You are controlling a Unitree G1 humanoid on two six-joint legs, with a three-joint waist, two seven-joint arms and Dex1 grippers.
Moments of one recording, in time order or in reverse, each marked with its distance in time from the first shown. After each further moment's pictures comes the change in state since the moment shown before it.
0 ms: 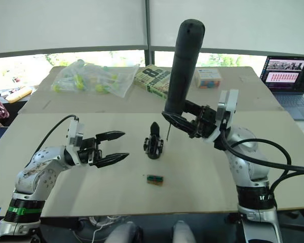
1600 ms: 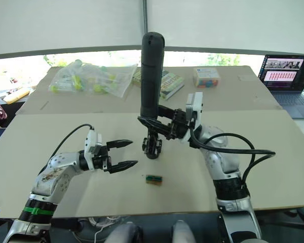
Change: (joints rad) left arm 0.012 -0.066 -0.106 0.098 0.160 -0.112 0.025; right arm -0.074 0.149 0.134 0.113 -0.092 0.015 0.027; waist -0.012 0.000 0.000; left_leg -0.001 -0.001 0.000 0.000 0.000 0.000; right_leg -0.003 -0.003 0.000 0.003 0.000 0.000
